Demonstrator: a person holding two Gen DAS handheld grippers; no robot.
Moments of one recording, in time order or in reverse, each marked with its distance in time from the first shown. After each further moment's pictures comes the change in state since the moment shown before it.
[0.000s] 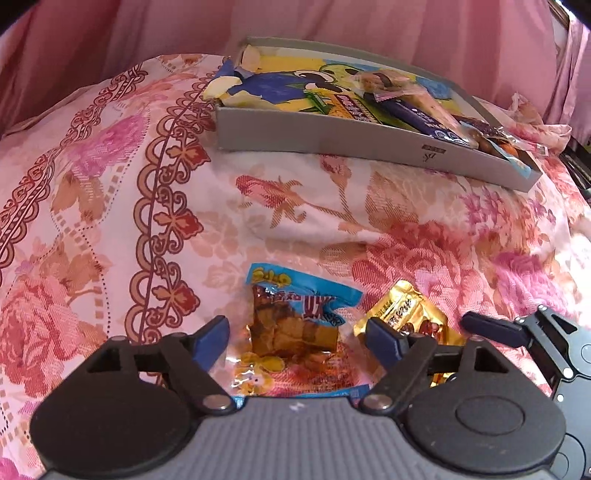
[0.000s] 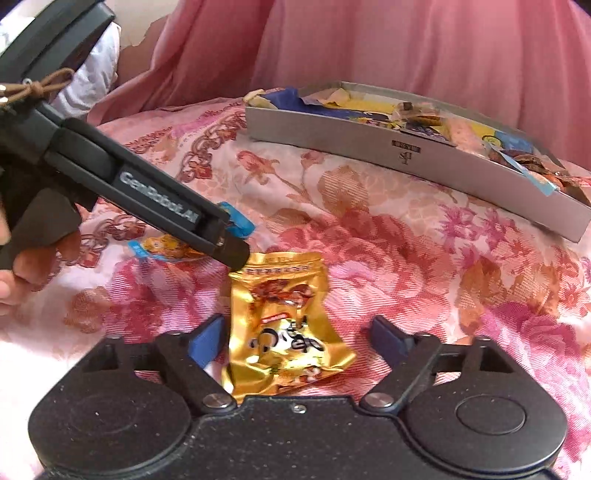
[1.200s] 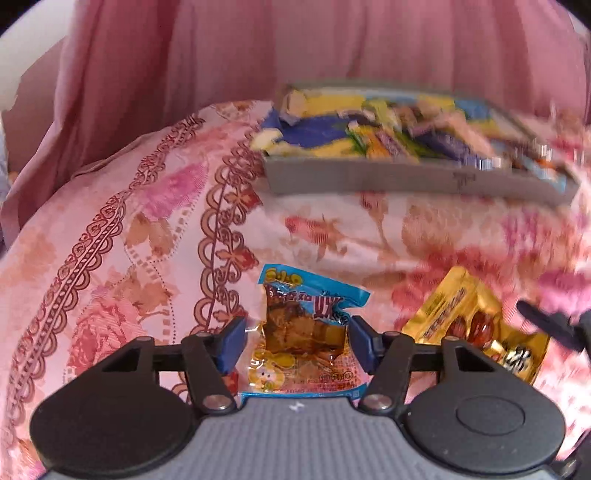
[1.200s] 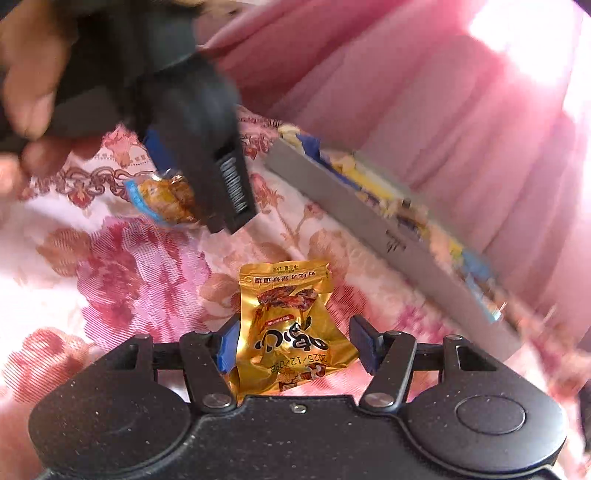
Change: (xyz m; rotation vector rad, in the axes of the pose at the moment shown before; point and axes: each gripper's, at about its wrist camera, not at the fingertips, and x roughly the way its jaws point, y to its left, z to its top) left arm -0.025 -0.021 -0.002 -0.018 -0.138 0.243; right arm -0.015 0.042 -0.014 -0.451 -0.165 -0.280
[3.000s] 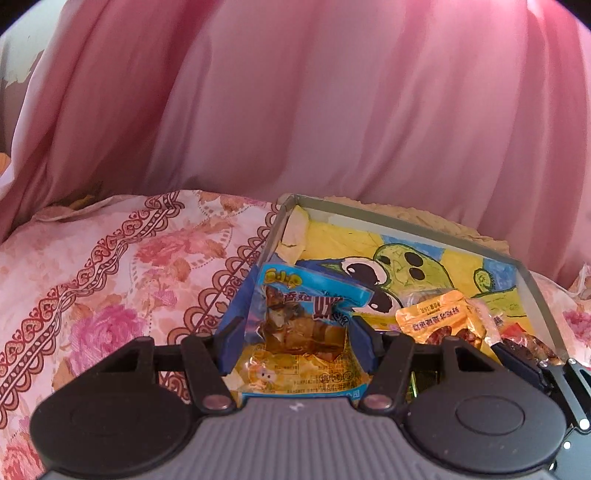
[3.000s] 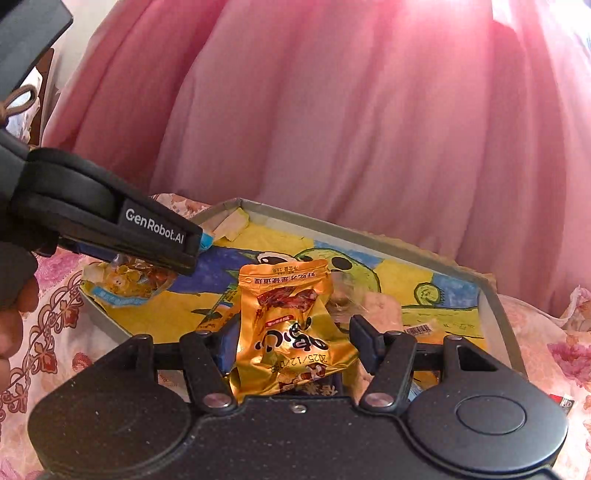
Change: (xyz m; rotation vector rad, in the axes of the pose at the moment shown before) left arm 0.060 0.010 0.133 -0.229 -0.161 -0.073; right arm 0.126 -0.144 0.085 0.412 -0.010 -0.017
